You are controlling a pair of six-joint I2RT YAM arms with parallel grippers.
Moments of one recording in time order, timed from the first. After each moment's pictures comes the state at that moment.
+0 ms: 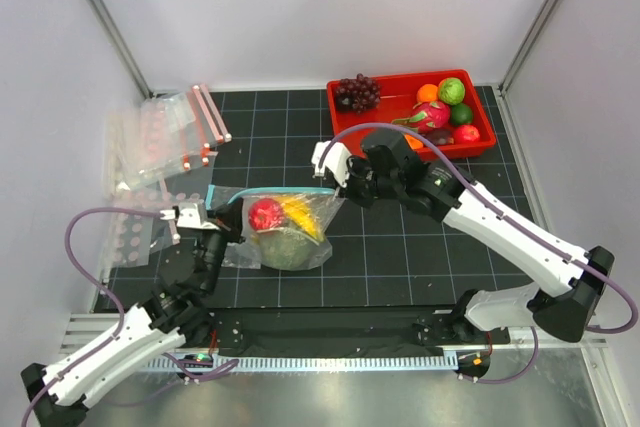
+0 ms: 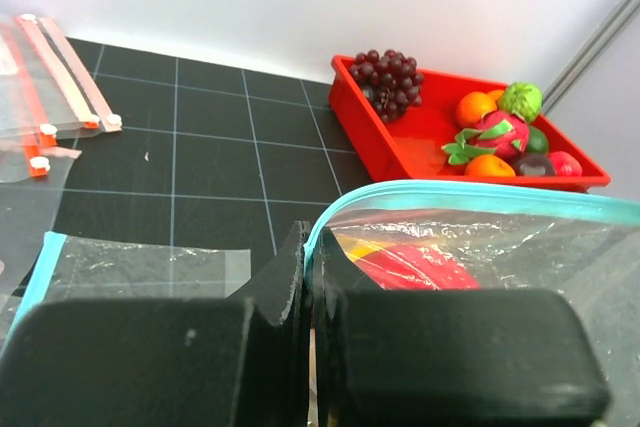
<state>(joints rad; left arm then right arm) -0.86 0.25 0.24 0.19 -0.67 -0.23 0.85 1.30 1.35 -0.70 -0.16 -0.46</state>
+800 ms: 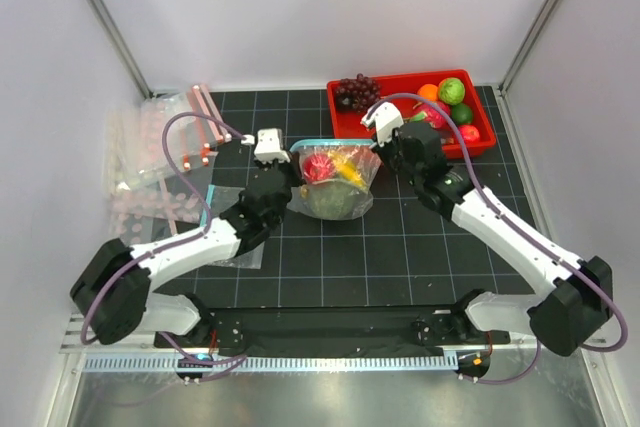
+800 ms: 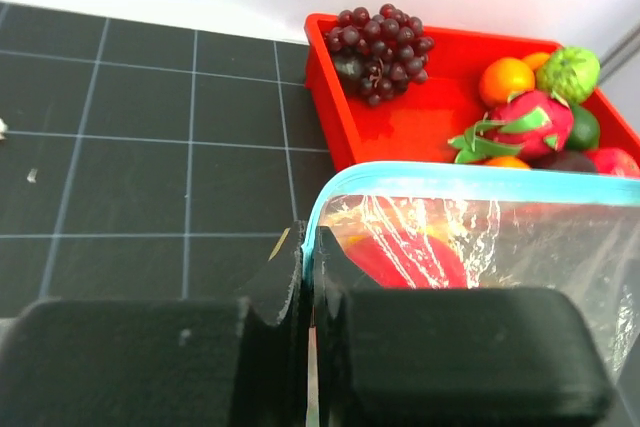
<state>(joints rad) -0.82 1.28 0.70 0.52 -0.65 -0.33 0.58 1.21 1.06 -0.26 0.17 -0.31</state>
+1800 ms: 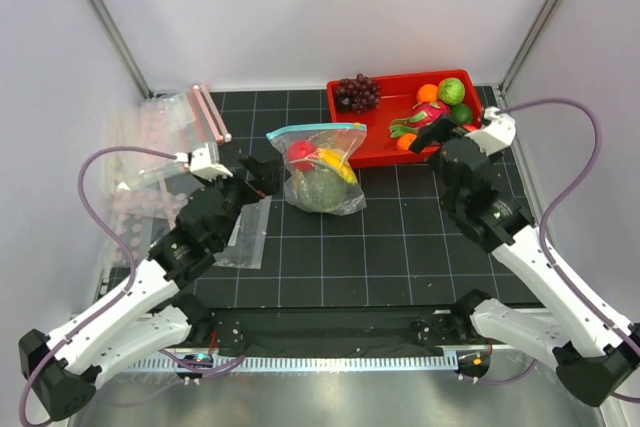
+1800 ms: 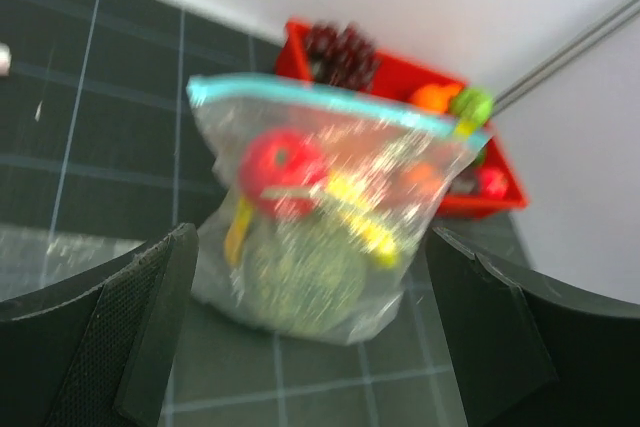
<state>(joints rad) -0.74 0.80 0.71 0.05 -0.52 -0.59 0.57 0.96 1.07 -0.37 0.79 0.63</state>
